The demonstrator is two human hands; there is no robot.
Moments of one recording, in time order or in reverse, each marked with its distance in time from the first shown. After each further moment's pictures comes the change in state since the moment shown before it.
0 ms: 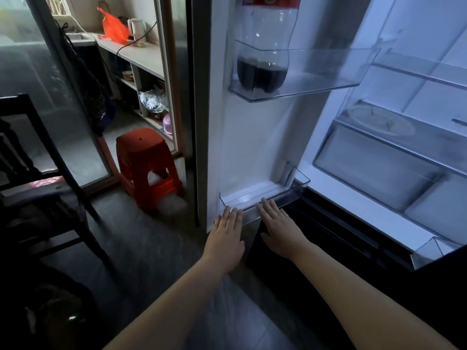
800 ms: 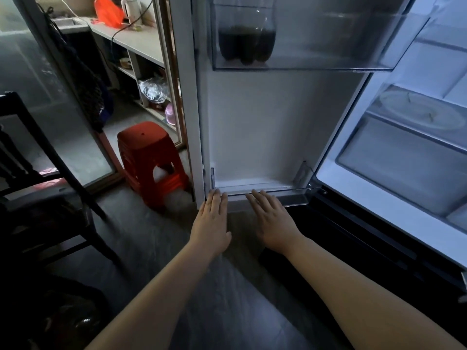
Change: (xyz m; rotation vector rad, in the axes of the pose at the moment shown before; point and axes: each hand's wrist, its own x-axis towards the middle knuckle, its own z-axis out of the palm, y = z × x) left_hand 0.070 -0.095 -0.020 0.047 -0.045 -0.111; right_hand 0.105 -0.027 0.012 -0.091 0.030 -0.051
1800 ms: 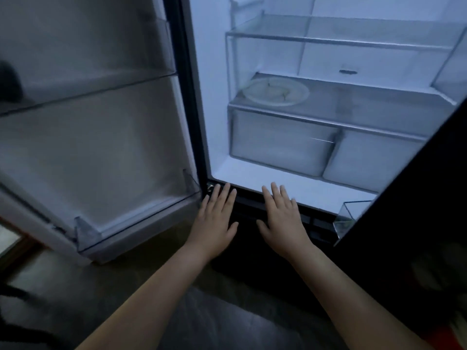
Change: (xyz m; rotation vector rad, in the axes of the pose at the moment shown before) left_hand 0.049 0.263 0.008 -0.034 0.098 0.546; right_hand -0.186 0.194 -0.022 0.254 0.268 0.588
